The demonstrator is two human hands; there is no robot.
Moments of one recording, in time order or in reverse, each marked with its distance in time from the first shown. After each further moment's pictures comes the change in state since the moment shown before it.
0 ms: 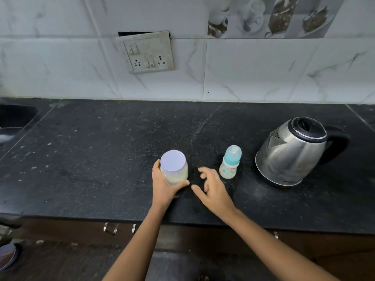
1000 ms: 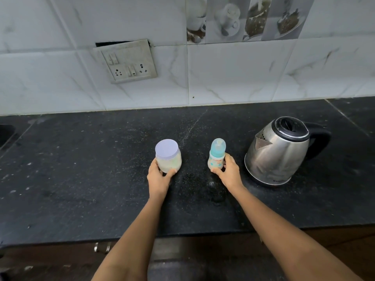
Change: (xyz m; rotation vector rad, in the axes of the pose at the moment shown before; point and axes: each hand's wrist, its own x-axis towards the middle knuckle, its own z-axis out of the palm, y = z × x) left_hand 0.059 0.007 0.031 -0.035 -0.037 -0.027; right_hand 0.069 0.092 -0.042 0.042 0.186 0.419
